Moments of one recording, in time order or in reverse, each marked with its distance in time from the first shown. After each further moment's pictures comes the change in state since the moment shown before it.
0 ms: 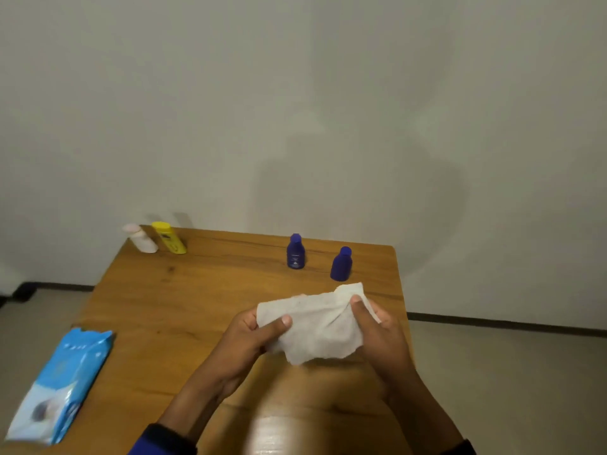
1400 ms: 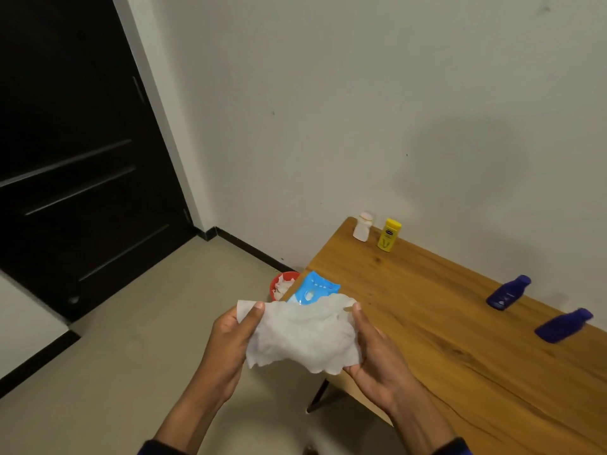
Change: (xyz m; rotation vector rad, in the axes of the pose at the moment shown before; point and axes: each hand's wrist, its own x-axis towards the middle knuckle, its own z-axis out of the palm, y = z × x) left_hand -0.365 -0.059 -0.348 -0.151 0.774 0.347; right_hand -0.208 0.065 0.422 0.547 -0.683 0.427
